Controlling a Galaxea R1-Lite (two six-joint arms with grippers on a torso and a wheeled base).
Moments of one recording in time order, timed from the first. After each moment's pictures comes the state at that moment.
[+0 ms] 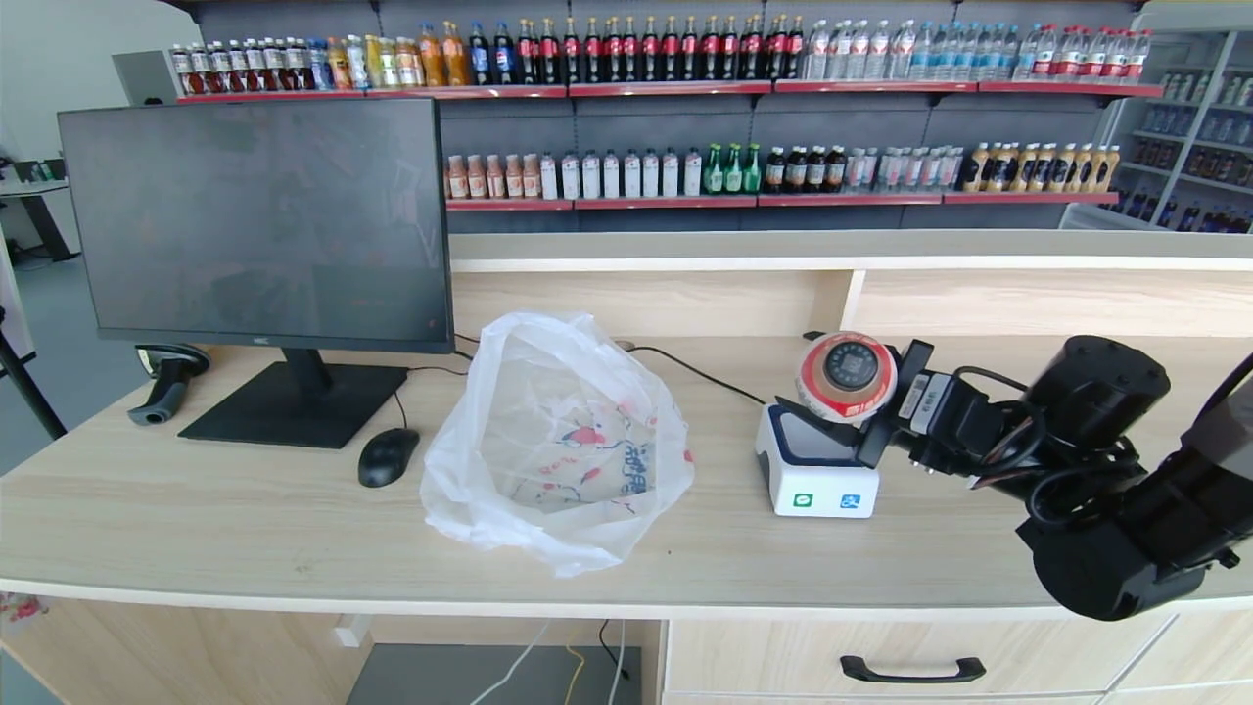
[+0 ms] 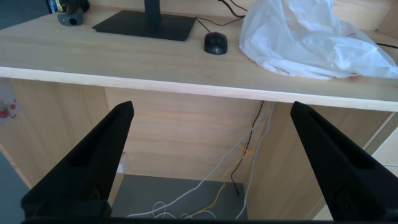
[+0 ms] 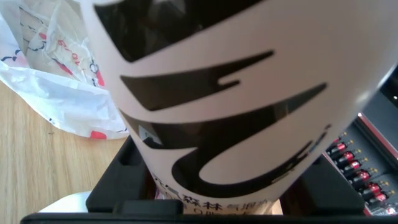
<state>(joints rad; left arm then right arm) 0.00 0.00 0.00 0.01 0.00 -0.01 0.22 2.02 -0.68 -1.57 0.75 -0.81</state>
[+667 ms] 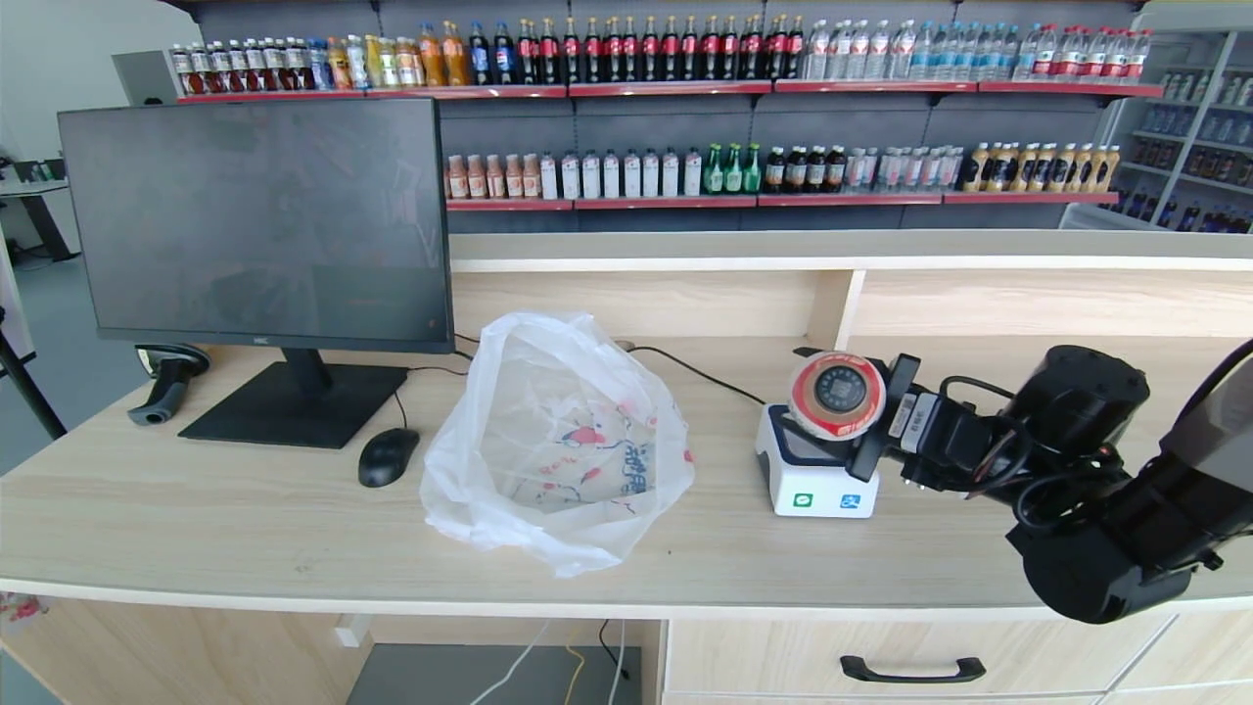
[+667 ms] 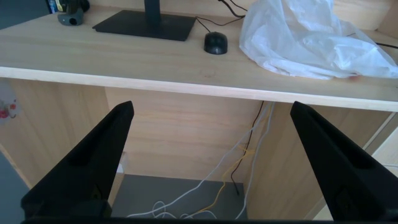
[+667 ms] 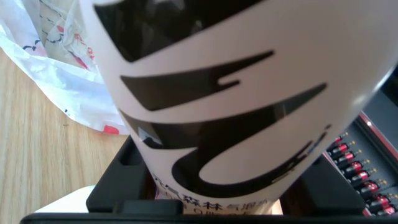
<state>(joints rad) 0.00 0.00 0.00 0.01 0.00 -0.01 0.22 2.05 -0.68 -1.57 0.79 -0.85</state>
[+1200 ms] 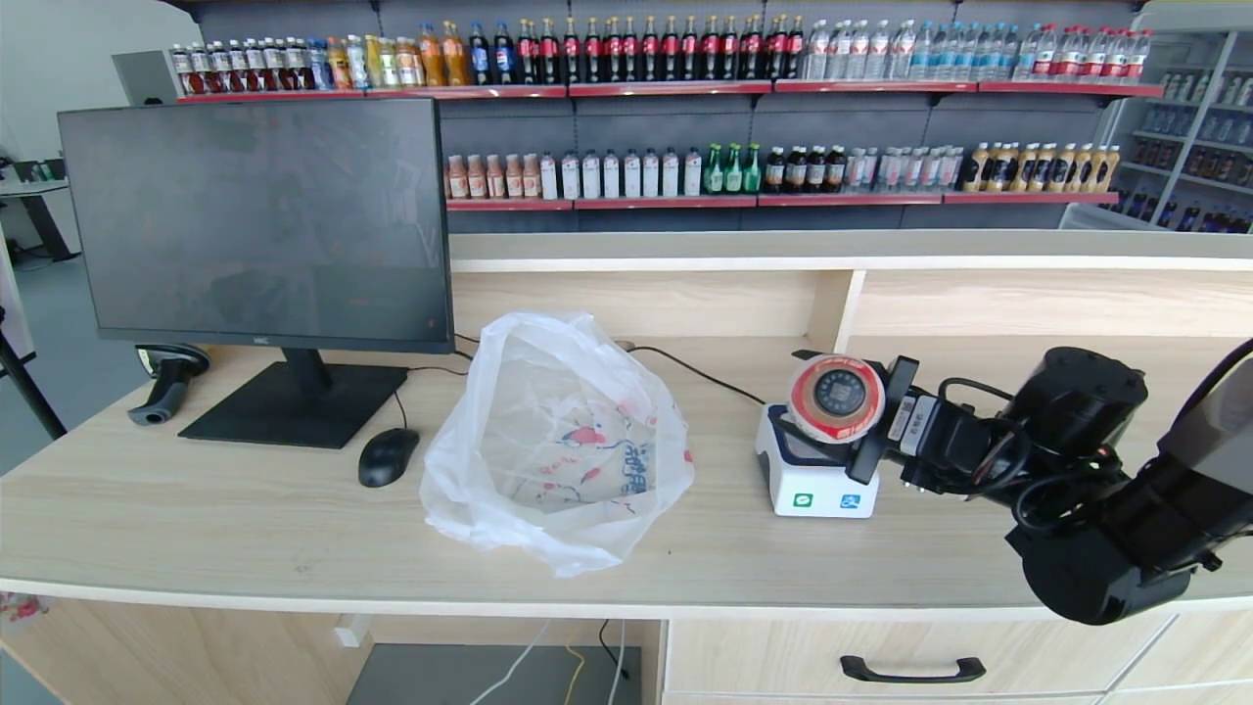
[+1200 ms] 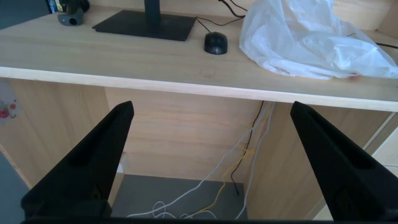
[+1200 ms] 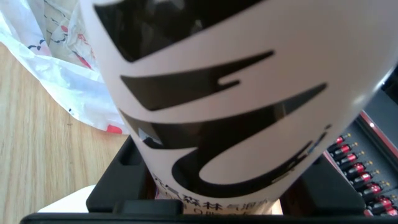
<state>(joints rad) 0.00 0.00 0.00 0.01 0.00 -0.01 0.22 2.05 -0.67 -1.57 0.79 -0.85</state>
